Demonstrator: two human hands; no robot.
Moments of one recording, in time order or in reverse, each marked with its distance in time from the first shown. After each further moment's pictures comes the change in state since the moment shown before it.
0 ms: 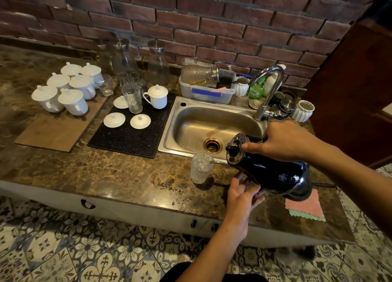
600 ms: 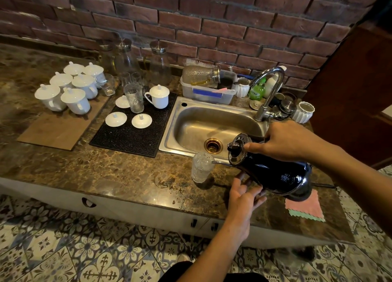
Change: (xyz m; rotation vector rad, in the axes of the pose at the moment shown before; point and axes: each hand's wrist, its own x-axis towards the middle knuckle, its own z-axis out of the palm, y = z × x) left_hand -0.004 -0.002 0.003 -0.021 -0.002 -0.004; right_hand -0.007 -0.001 -0.003 -0.005 -0.009 0.005
